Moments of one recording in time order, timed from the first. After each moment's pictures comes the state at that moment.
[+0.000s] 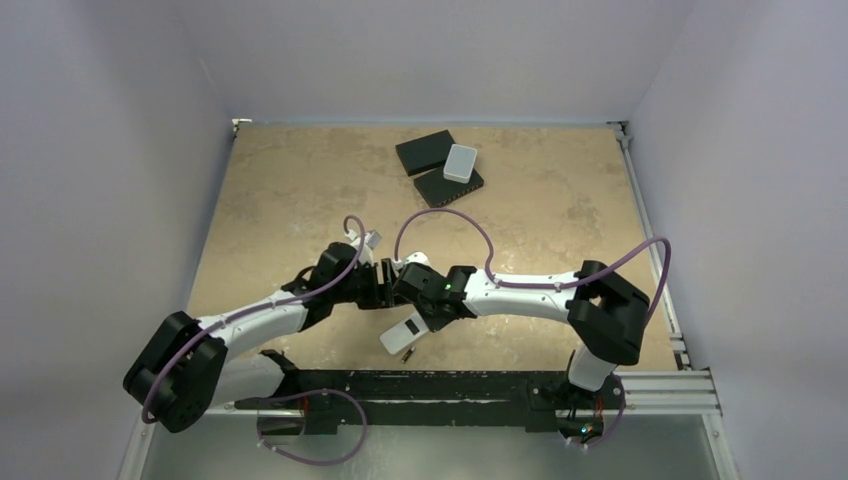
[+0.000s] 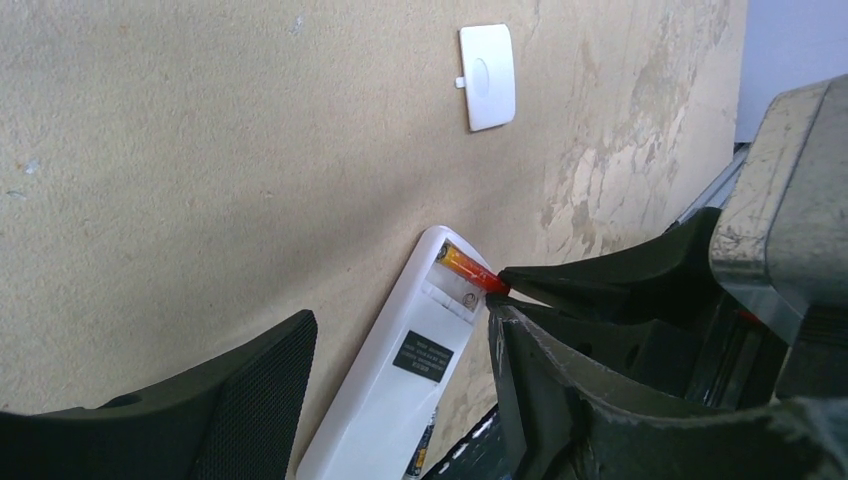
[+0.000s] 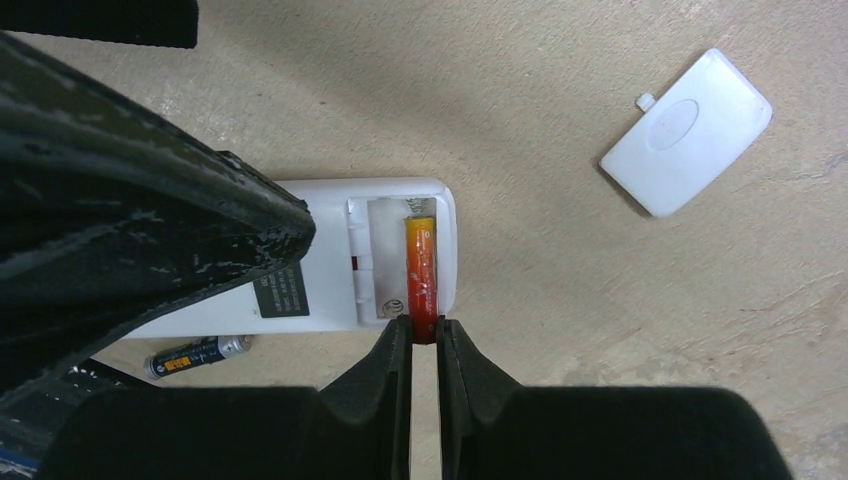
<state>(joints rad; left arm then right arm) -0.60 1.18 0.41 0.09 0.34 -0.72 1.15 1.68 1.07 -0.61 0.25 0.51</state>
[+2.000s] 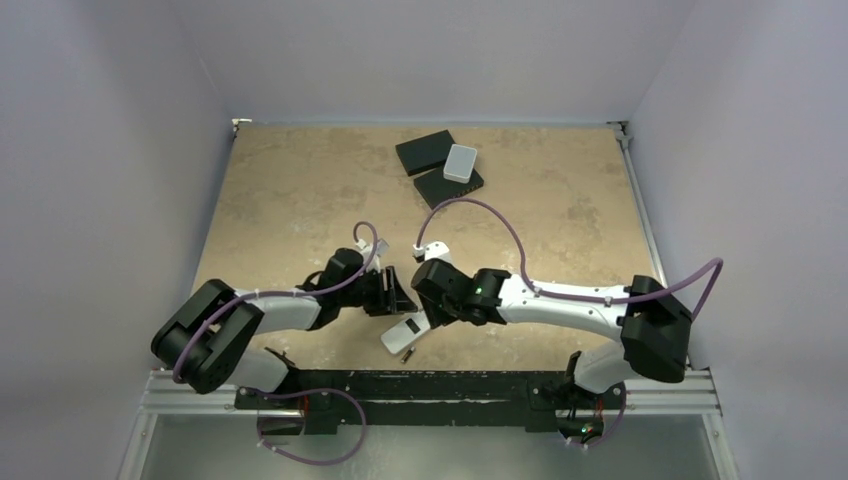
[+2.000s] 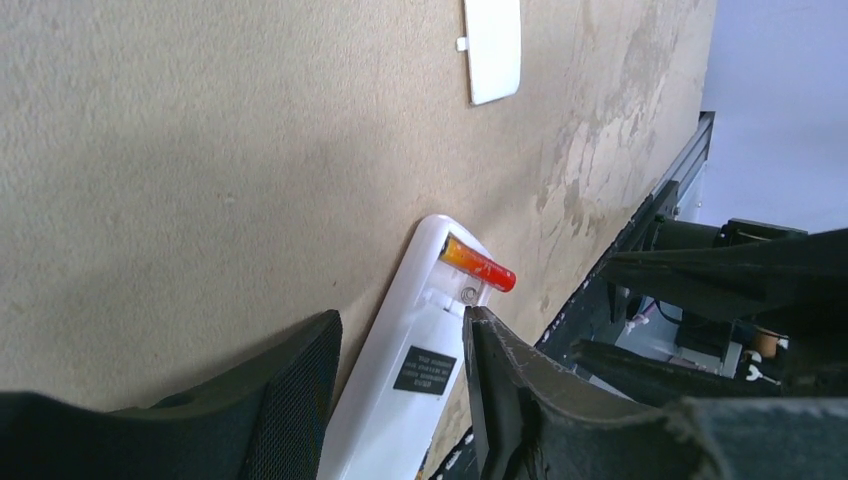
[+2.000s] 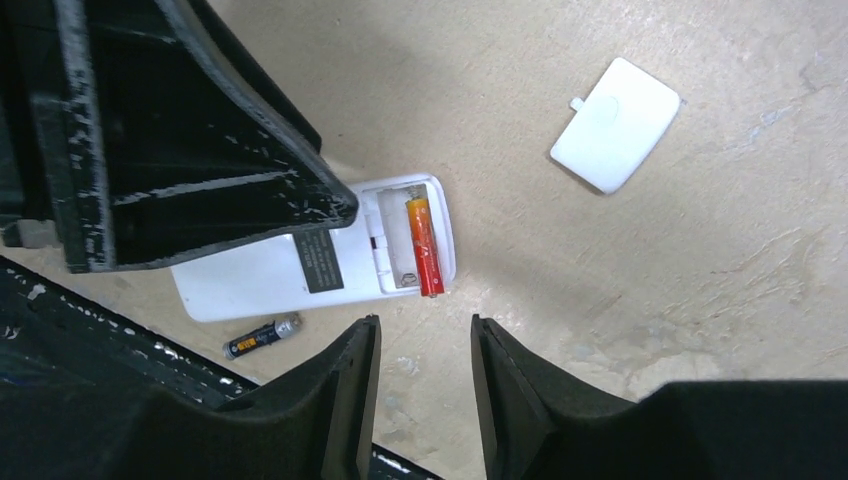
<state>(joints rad) -0.60 1.41 0.36 0.38 0.47 -0.79 1.15 1.48 0.99 -0.56 0.31 0.62</state>
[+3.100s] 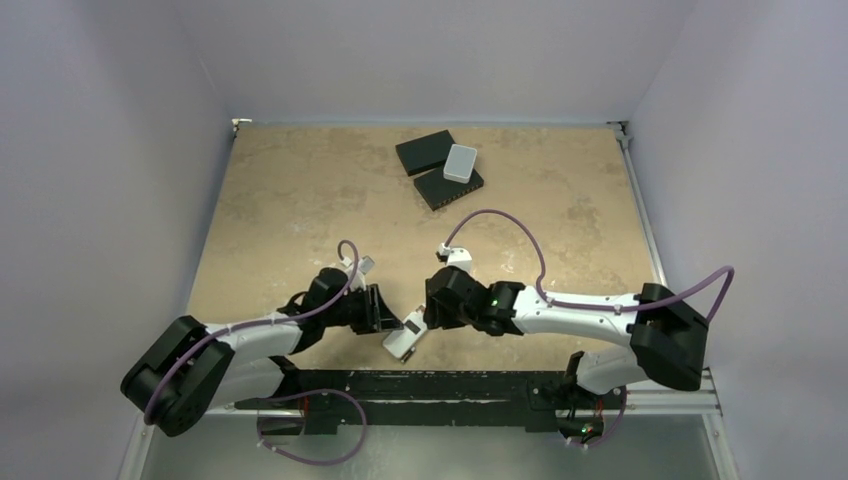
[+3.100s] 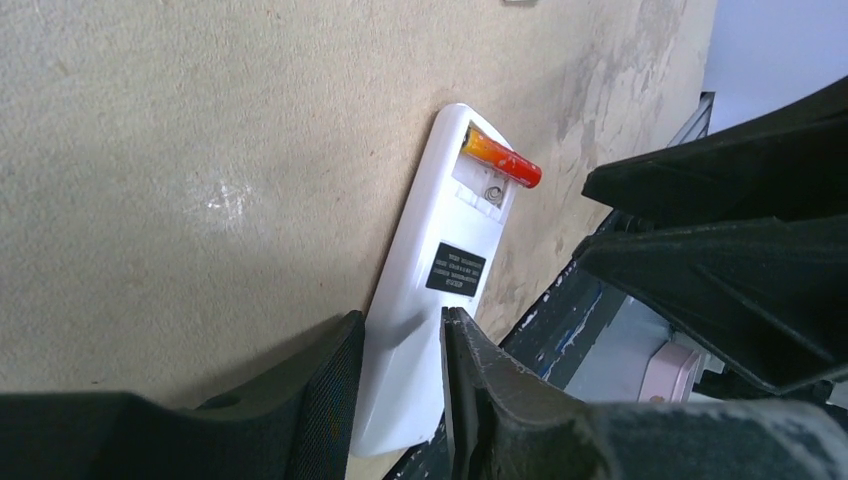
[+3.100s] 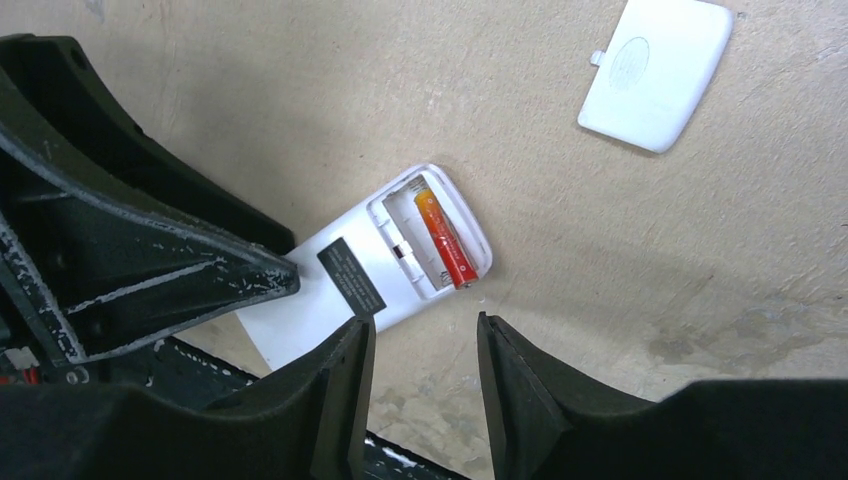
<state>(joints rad) -0.60 1.18 0.18 0.32 0.46 -0.84 1.13 1.38 0.78 -0.32 0.27 0.91</state>
